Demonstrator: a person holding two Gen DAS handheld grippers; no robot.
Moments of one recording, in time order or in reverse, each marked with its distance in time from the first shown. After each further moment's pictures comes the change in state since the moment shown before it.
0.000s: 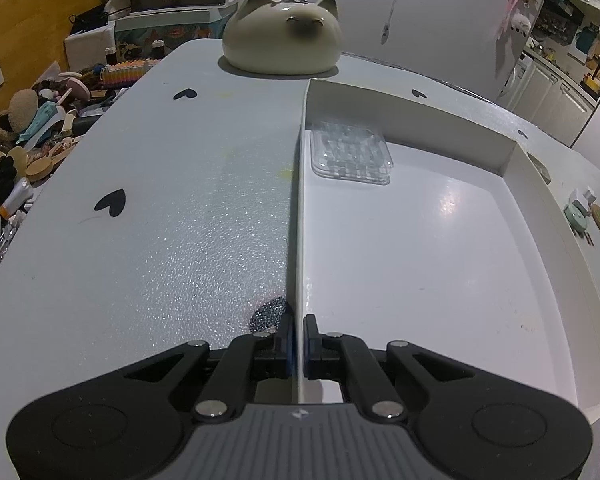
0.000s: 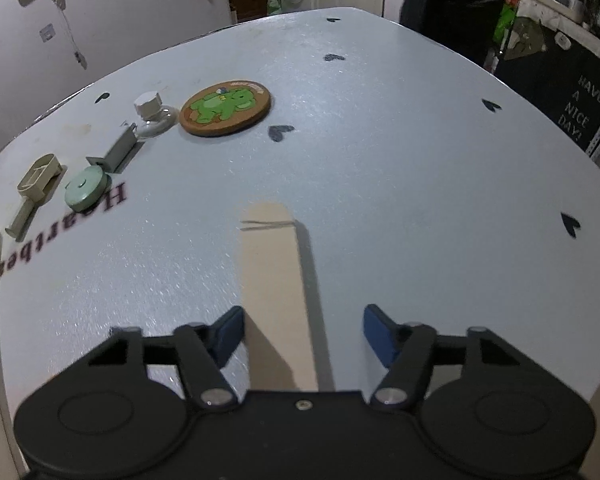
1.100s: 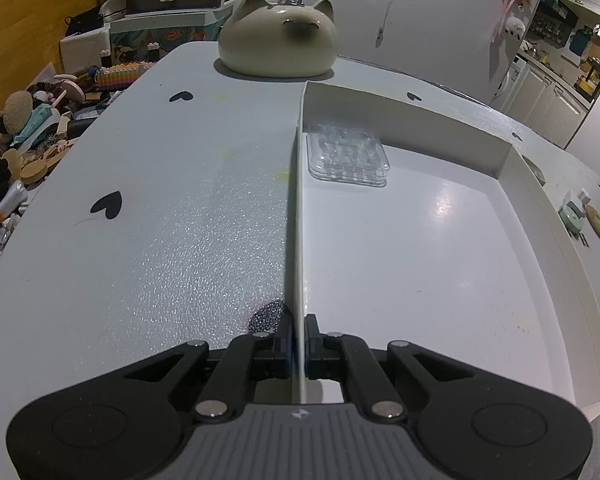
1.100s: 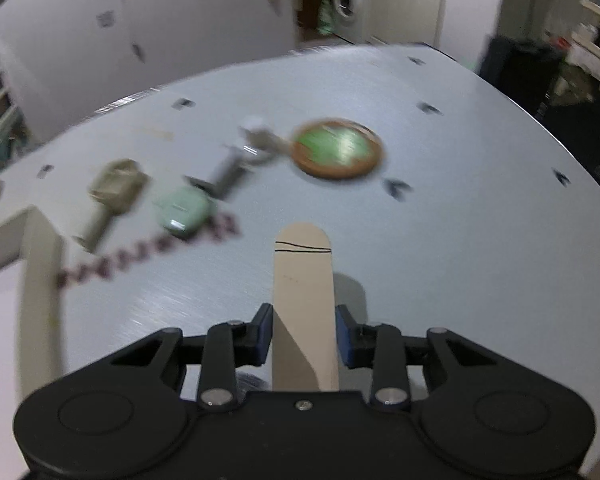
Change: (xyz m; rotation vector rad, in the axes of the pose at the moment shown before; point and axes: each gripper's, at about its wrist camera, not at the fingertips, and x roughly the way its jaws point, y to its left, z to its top) left arm 0.000 0.003 0.000 0.007 -0.010 -0.023; right arm -0.028 0.095 0.034 -0.129 -0.063 0.123
